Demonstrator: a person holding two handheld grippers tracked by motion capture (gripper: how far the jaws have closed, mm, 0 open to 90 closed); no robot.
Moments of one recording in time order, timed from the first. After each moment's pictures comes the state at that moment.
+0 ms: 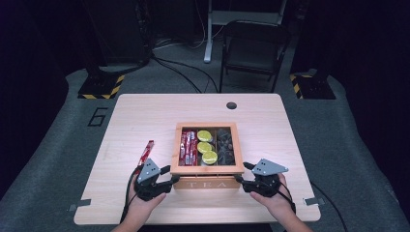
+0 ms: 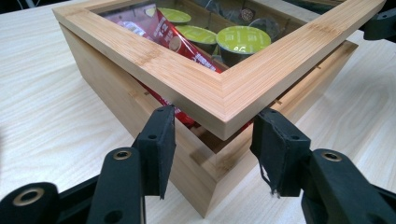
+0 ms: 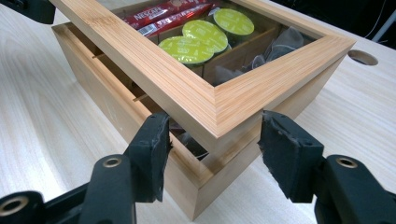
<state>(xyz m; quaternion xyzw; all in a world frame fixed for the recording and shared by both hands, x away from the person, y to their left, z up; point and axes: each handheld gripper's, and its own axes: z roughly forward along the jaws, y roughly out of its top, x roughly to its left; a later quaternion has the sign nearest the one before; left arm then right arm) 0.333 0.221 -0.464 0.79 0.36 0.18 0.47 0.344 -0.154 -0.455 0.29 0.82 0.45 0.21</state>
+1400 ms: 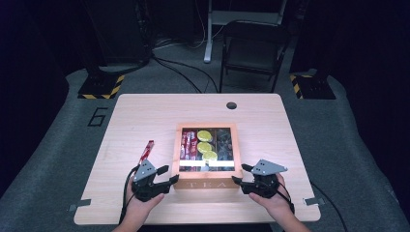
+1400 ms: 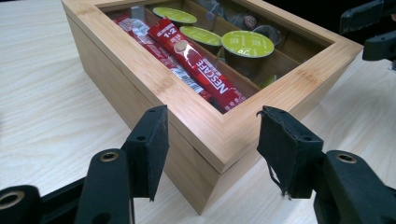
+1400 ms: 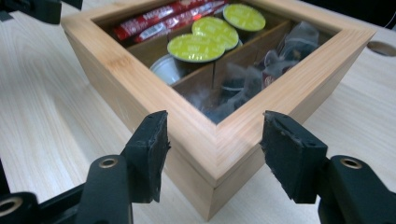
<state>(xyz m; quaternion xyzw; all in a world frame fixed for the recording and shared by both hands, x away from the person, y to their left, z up) 0.331 0.227 -0.464 0.77 0.38 0.16 0.49 0.344 -0.152 -0.457 0.30 0.81 0.46 0.18</state>
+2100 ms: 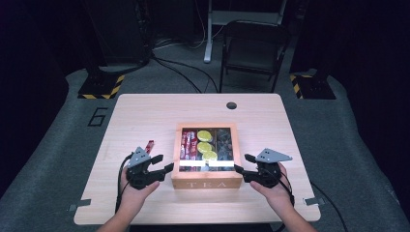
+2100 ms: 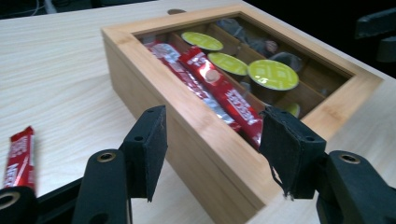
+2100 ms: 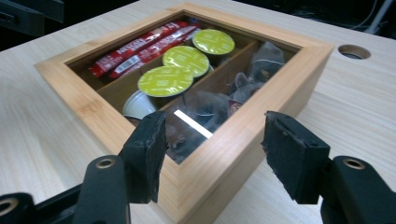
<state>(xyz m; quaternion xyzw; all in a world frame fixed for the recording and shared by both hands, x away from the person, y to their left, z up) 0.359 0.245 -0.443 0.76 0.40 0.17 0.49 0.365 -0.157 -0.441 0.36 0.78 0.48 0.18</state>
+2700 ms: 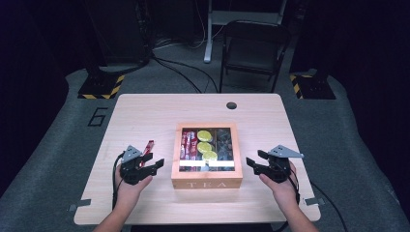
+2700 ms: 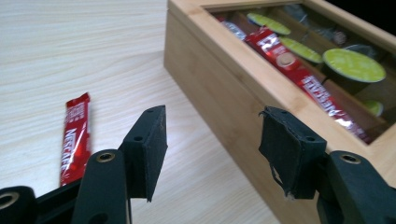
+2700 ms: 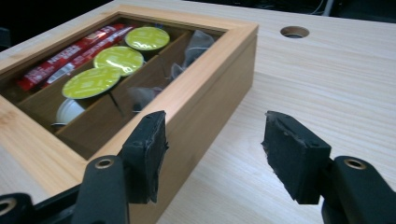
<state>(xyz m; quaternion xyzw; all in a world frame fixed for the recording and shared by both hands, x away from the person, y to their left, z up) 0.377 0.274 -0.473 0.73 0.46 0.19 0.47 0.383 -0.193 -0.457 0.43 0.74 0.47 0.20</state>
